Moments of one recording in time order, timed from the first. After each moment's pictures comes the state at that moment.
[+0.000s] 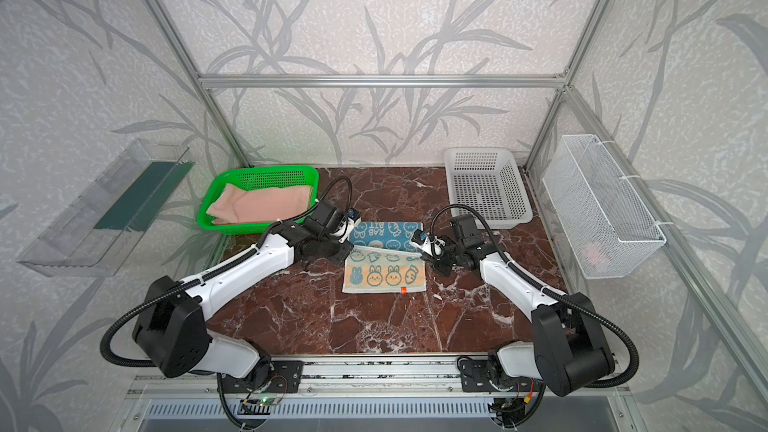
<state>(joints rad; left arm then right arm) -0.57 1.46 1.07 -0.68 -0.05 0.05 0.33 1.34 0.74 -0.33 -0.50 -0.74</state>
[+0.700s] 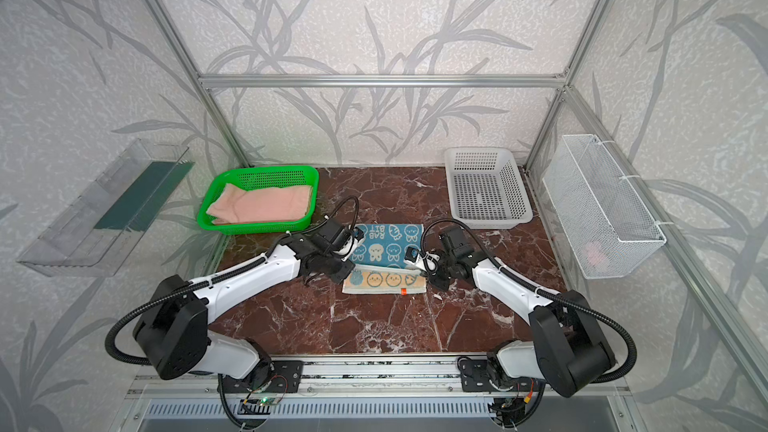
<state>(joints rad) -0.66 1.47 0.96 -0.68 -0.08 0.03 0.44 1.37 0.70 -0.41 -0.37 -0.76</state>
